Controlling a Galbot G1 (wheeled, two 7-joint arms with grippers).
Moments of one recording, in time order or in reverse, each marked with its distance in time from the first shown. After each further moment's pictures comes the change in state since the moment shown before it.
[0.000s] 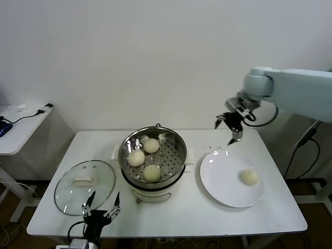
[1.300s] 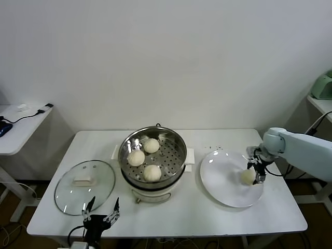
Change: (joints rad) left arm 0.012 -0.006 -0.007 0.020 0.002 0.011 0.005; right arm -0.592 -0.095 0.377 -0.230 -0.297 -0.180 0.080
